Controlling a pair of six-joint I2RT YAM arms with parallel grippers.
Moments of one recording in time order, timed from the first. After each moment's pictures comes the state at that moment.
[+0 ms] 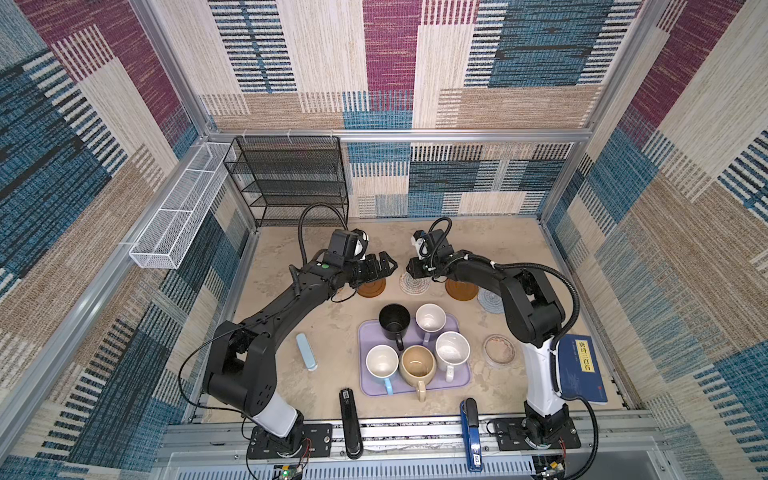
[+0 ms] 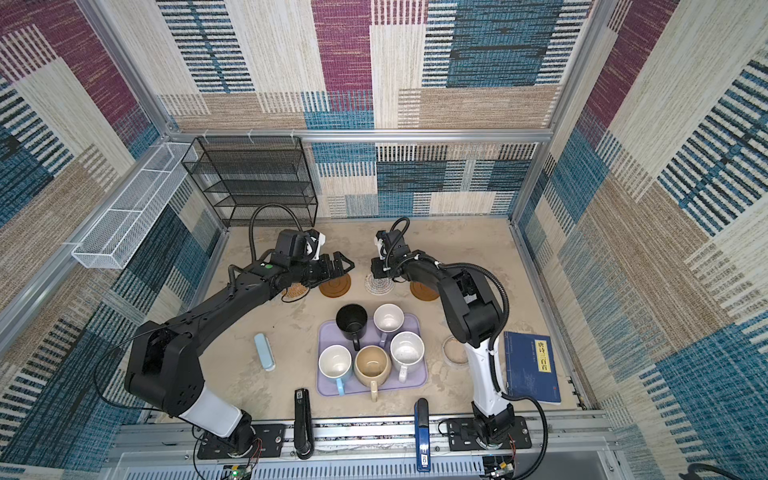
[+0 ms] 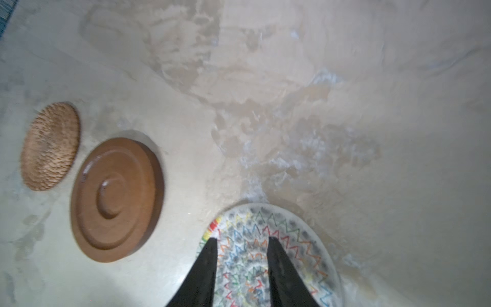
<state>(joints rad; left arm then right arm) -0.41 1.59 1.23 -0.36 0.37 -0.63 0.47 2.10 1.55 -0.26 -0.18 0.25</state>
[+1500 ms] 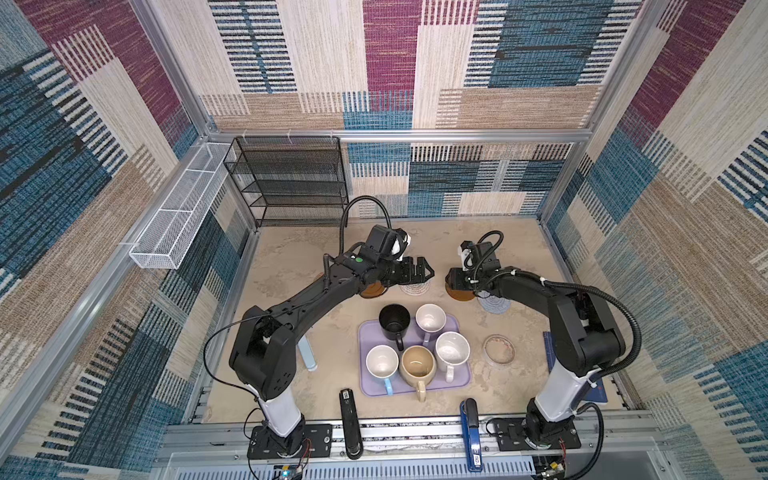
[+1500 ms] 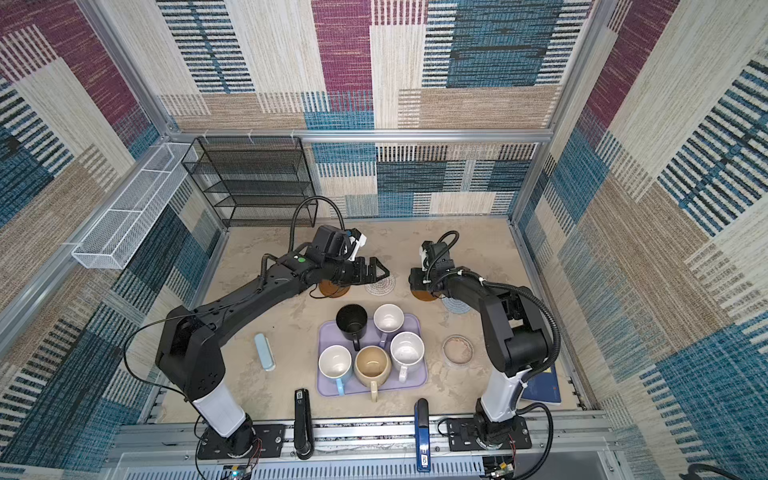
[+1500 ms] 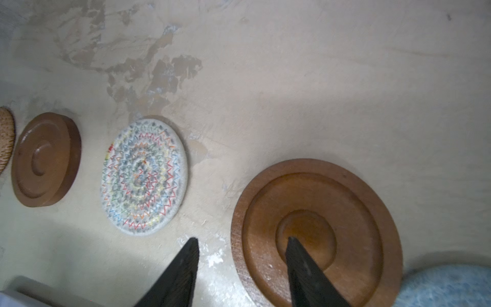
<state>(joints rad) -0.62 1.75 1.46 -0.46 0.42 -0.57 0.27 1.79 1.09 -0.20 -0.15 0.26</state>
